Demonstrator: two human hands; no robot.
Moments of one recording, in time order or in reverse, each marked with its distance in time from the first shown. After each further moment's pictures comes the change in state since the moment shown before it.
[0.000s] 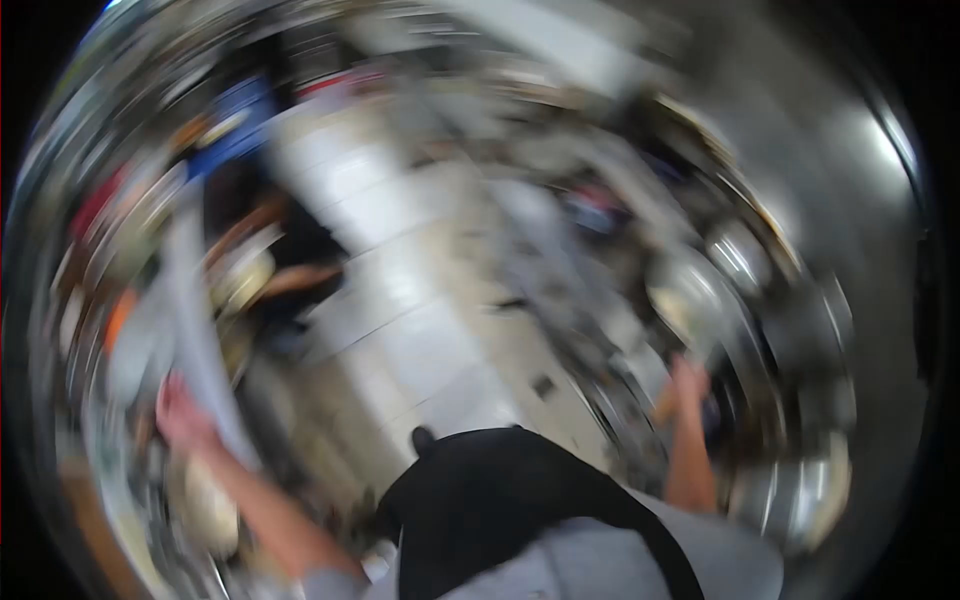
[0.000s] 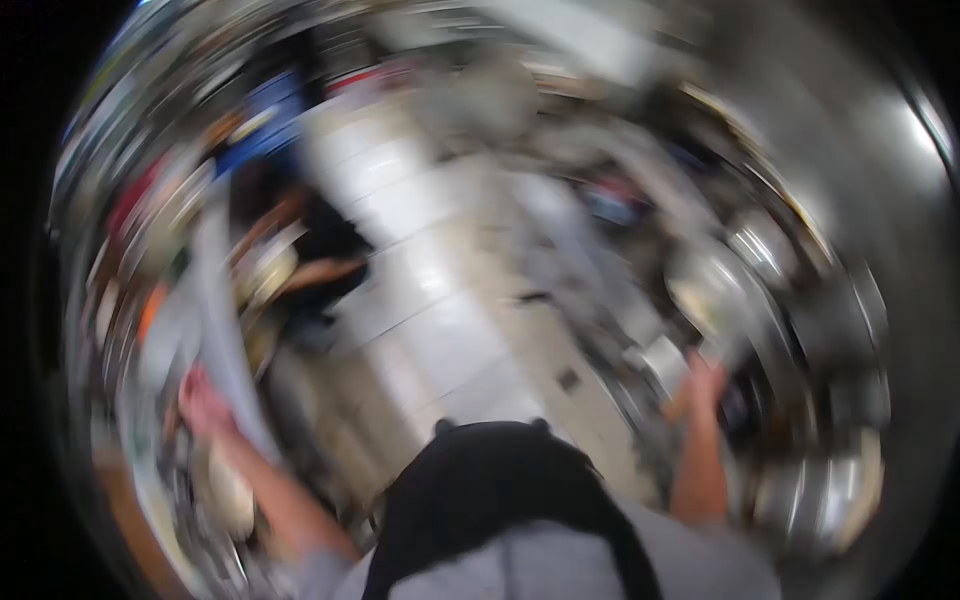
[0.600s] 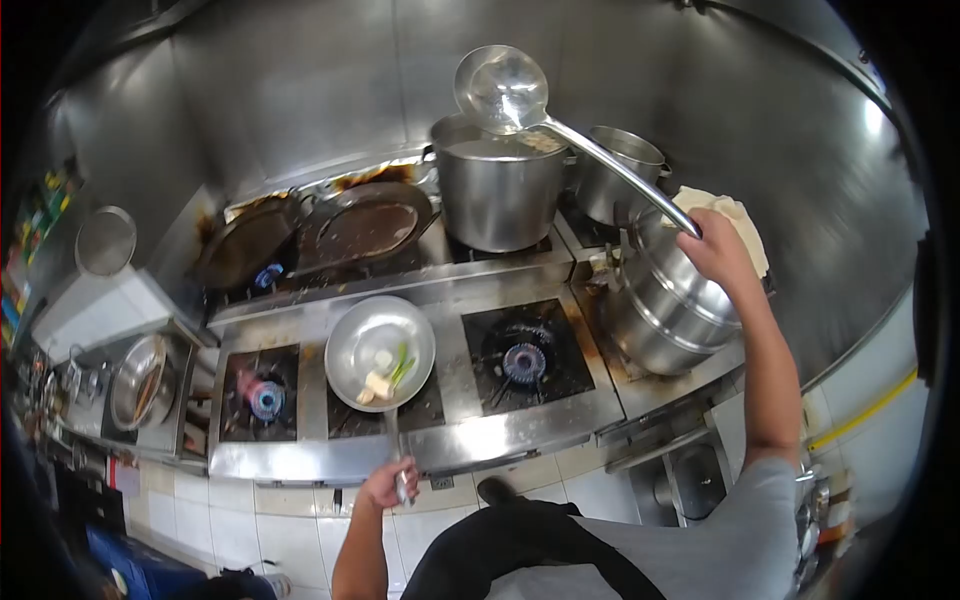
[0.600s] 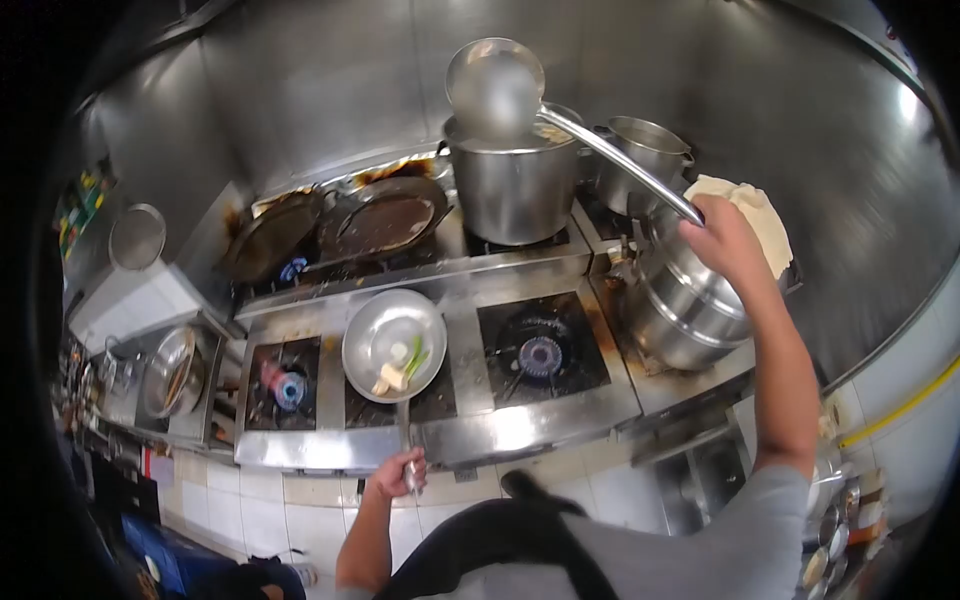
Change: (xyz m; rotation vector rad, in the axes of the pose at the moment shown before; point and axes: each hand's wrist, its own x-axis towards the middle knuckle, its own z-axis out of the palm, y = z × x) left_hand -0.545 -0.378 0.533 0.279 -1.473 -2.265; right_hand 0.051 0.046 -0.520 -0.622 0.530 -0.179
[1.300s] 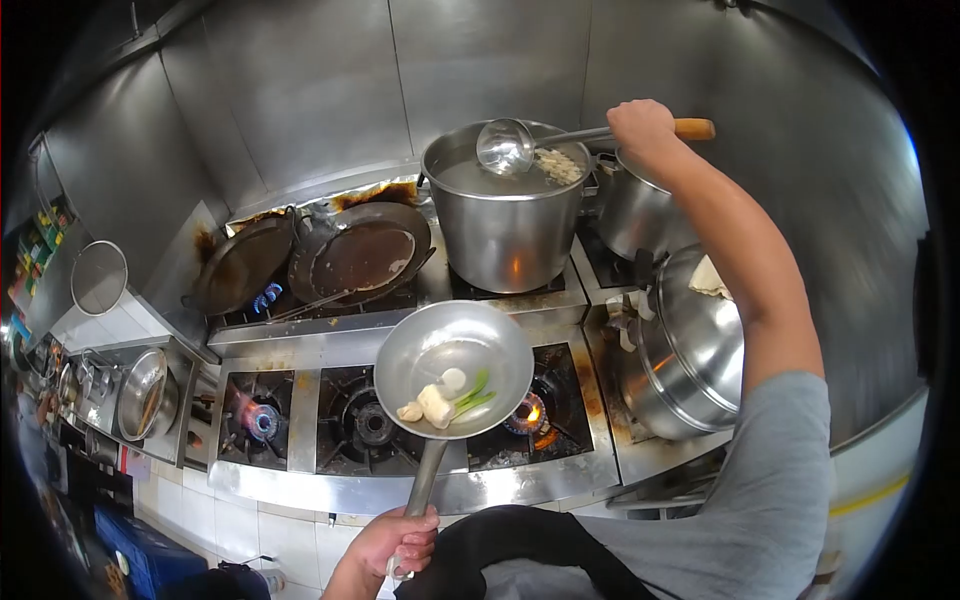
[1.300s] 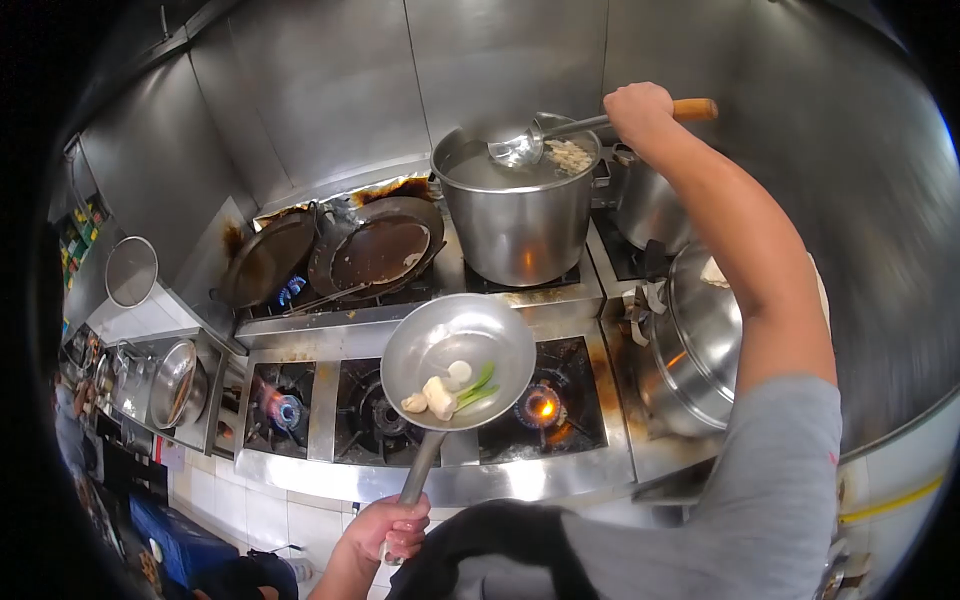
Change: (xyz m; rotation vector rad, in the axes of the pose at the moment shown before) left_hand -0.037 0.053 0.272 -0.090 0.044 -0.132; right_hand 0.305 -0.012 0.067 -0.787 -0.071 -0.202
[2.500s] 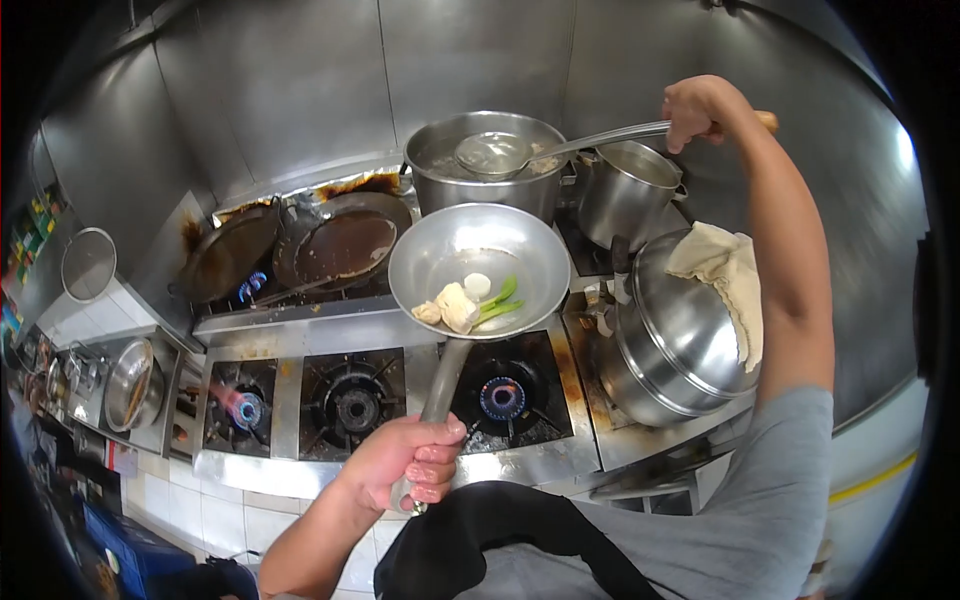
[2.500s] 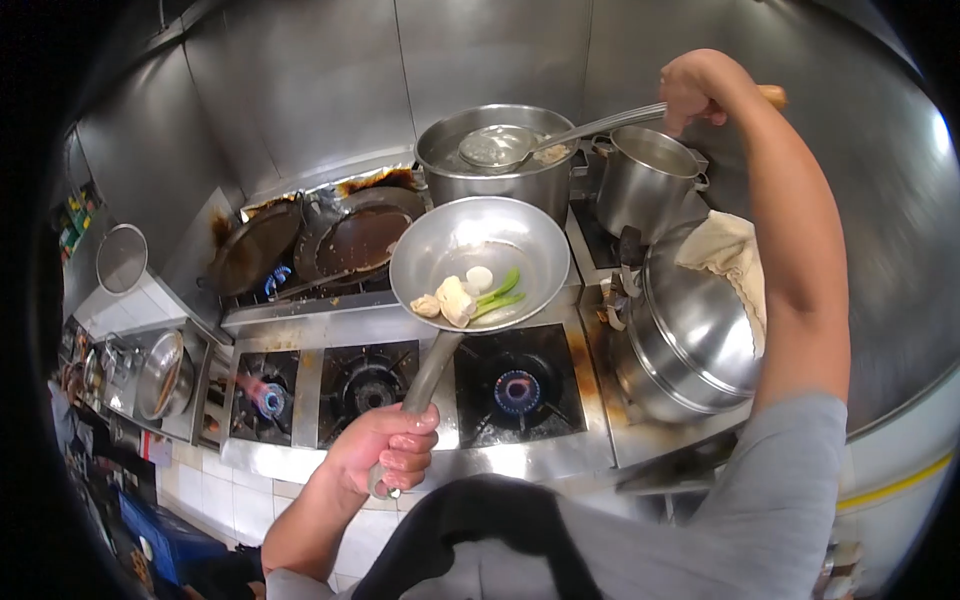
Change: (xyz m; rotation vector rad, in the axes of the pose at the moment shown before) left_hand 0.019 0.055 0.121 0.235 -0.167 0.026; right_hand -0.059 0.086 -0.091 0.124 -0.623 0.088
